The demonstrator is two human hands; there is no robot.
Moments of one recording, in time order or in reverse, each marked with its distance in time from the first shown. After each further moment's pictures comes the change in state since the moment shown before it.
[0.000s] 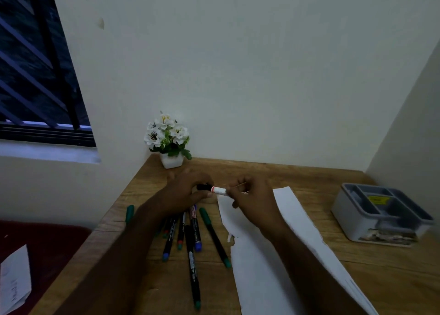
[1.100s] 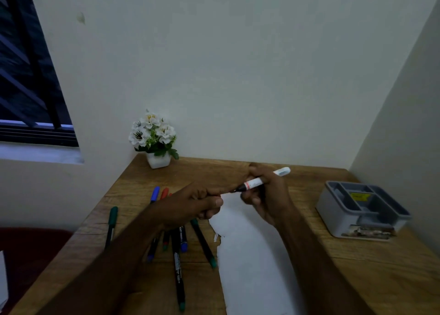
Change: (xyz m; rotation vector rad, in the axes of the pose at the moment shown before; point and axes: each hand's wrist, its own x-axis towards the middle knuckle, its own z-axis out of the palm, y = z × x) left_hand -0.003 0.055 0.015 -0.885 -0.332 0.053; right_hand 0.011 -0.003 -0.050 0.826 -0.156 0.161
